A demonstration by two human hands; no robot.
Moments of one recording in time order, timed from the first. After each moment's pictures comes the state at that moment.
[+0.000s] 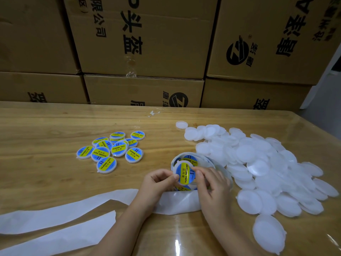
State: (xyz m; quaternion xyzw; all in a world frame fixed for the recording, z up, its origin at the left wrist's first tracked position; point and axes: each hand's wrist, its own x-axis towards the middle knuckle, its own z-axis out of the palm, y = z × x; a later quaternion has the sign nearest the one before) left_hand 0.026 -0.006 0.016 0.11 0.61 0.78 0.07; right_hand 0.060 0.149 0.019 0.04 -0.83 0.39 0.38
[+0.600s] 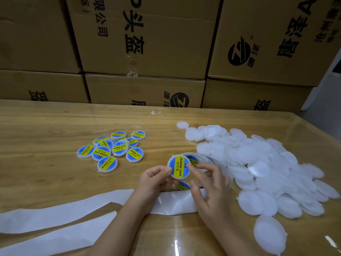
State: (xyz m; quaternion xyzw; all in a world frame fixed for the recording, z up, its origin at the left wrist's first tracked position) left_hand 0.018 -0.013 0.014 0.09 0.56 0.82 0.11; right_hand 0.068 0.152 0.021 0.14 -0.85 0.34 0.38
